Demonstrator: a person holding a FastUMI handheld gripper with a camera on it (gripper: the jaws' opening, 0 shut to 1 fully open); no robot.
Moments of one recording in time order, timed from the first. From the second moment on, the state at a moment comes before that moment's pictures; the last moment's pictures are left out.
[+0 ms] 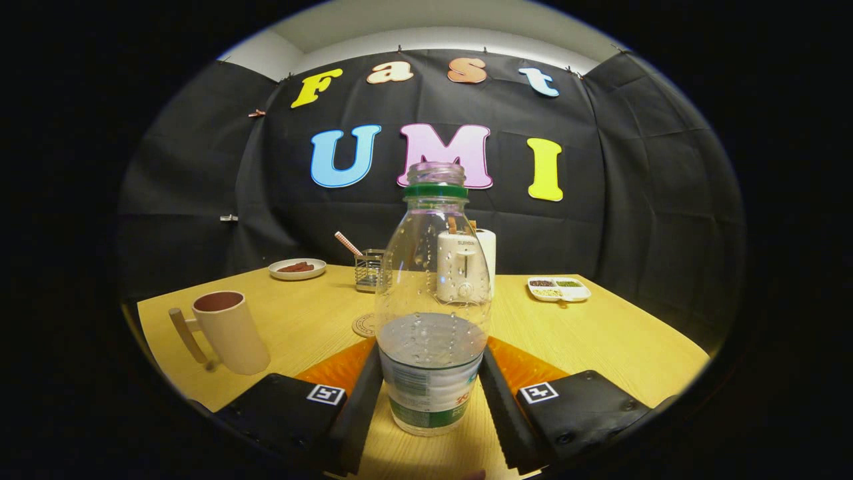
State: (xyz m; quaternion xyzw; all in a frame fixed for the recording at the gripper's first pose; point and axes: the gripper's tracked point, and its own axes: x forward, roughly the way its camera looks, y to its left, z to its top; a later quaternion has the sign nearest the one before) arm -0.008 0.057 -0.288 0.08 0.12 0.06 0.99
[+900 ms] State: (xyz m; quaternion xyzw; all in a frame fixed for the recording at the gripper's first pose) arm 0.019 0.051 -0.182 -0.19 0.15 0.07 0.97
